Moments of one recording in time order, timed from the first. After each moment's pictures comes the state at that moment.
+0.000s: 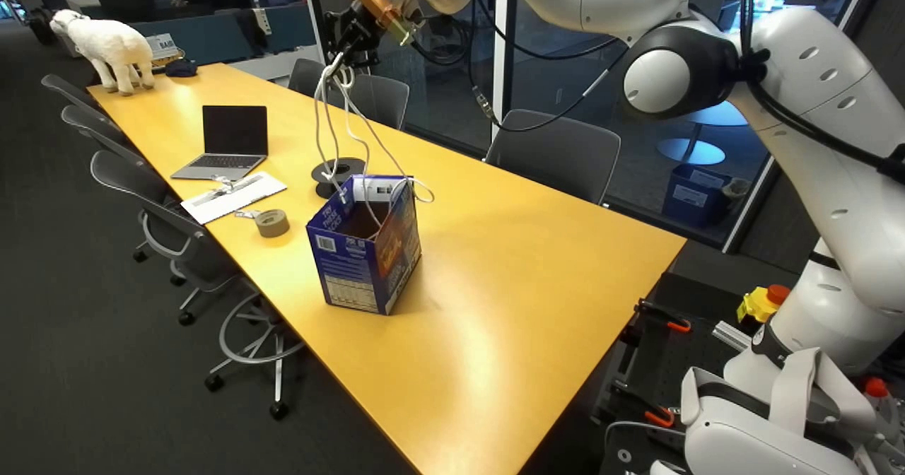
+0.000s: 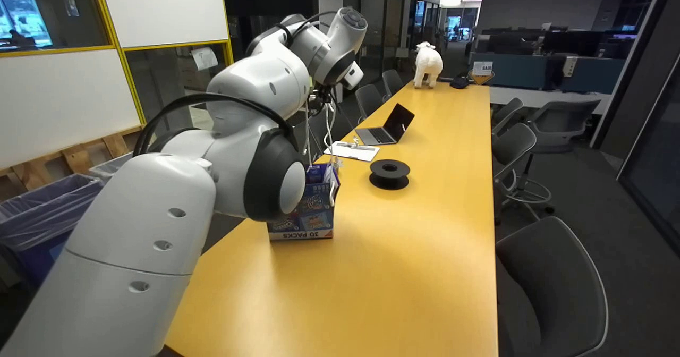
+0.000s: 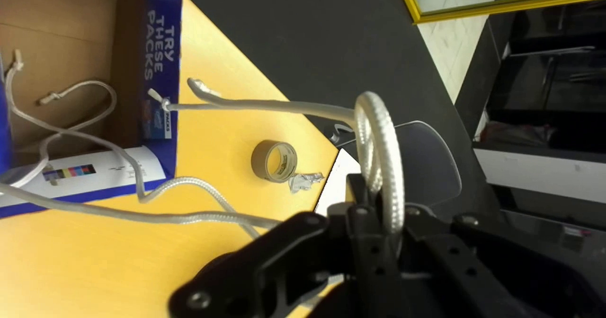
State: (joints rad) arm -0.05 0.83 0.05 -0.68 0.51 2.09 0.85
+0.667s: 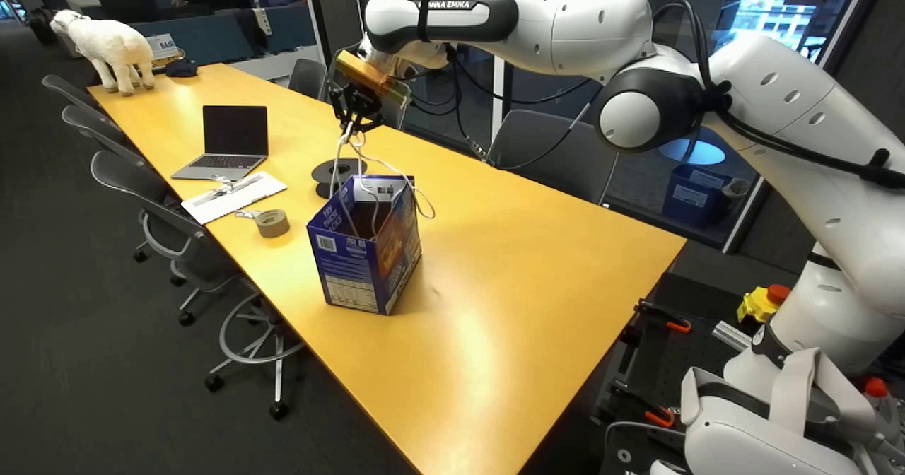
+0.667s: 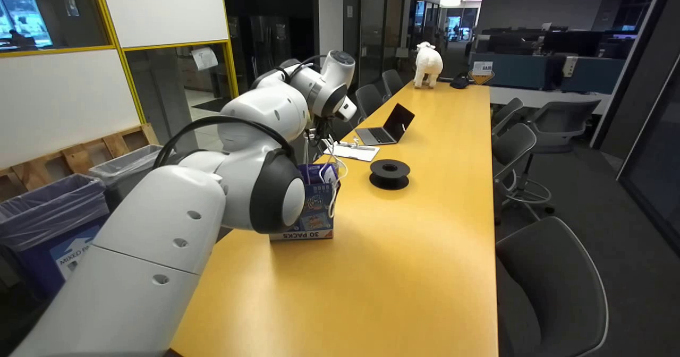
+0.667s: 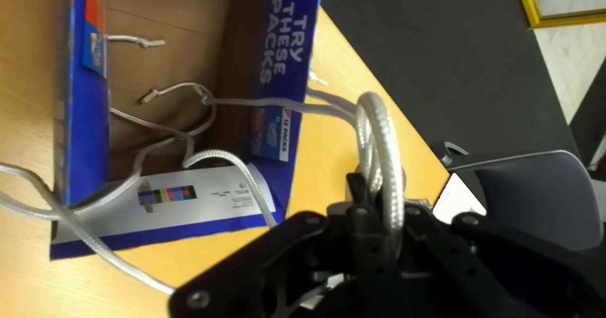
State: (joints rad) arm 0.00 0.97 0.01 -0.67 0.39 2.04 0.85
